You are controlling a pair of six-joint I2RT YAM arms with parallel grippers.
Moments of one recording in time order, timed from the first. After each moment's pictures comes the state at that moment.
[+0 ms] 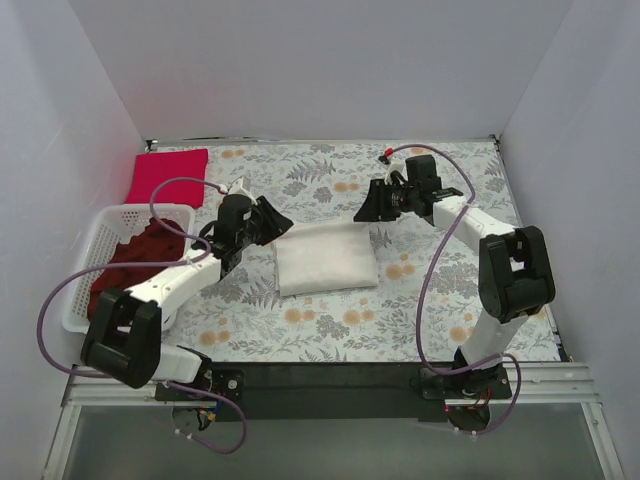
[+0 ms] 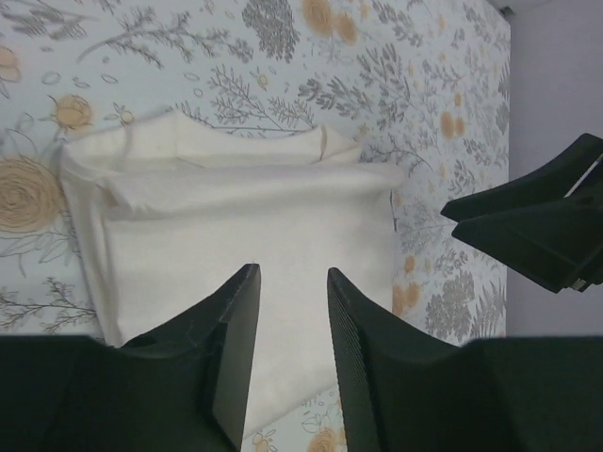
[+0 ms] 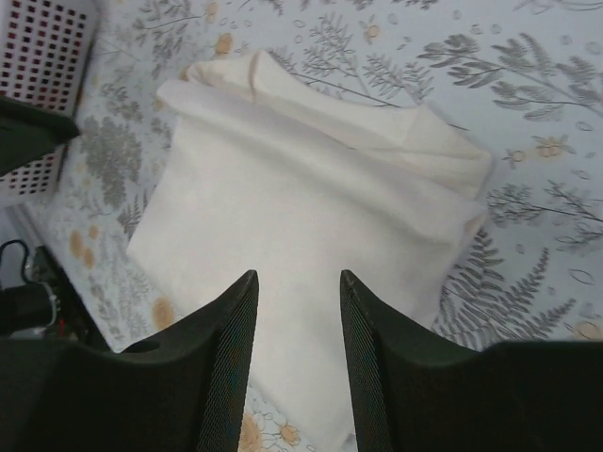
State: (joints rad) left arm -0.40 1.33 0.77 0.09 0.06 -0.83; right arm 0.31 1.73 1.21 -0.22 -0.63 0.24
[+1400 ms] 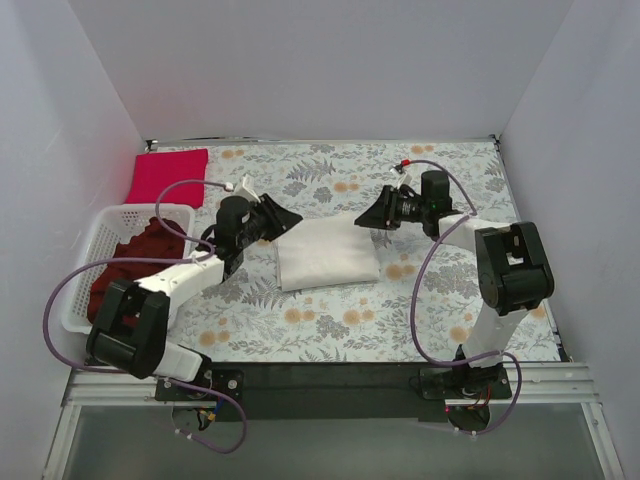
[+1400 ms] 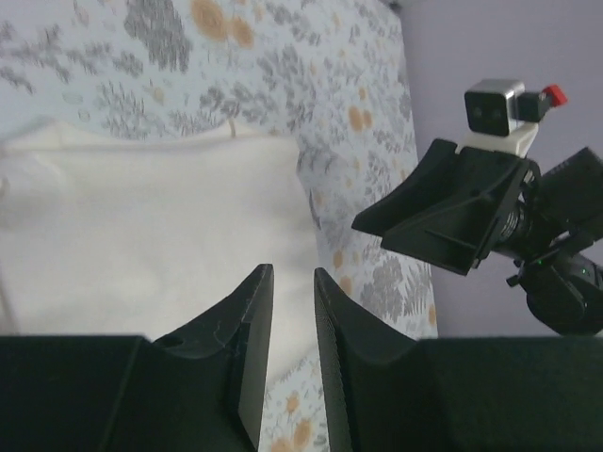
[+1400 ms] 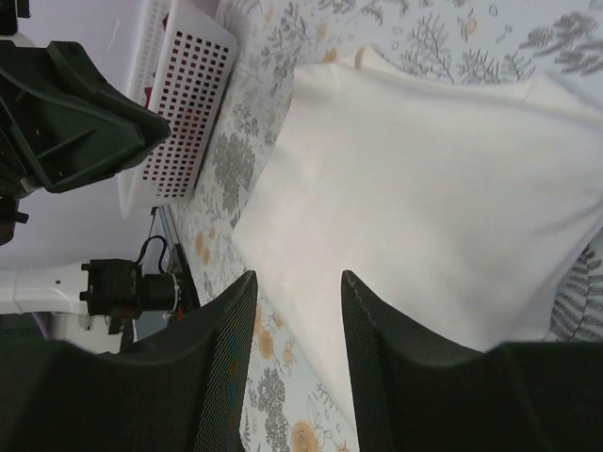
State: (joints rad) left arm -0.38 1.43 0.75 0.37 0.24 -0.89; right arm 0.22 1.79 1.00 0.31 -0.97 0.60
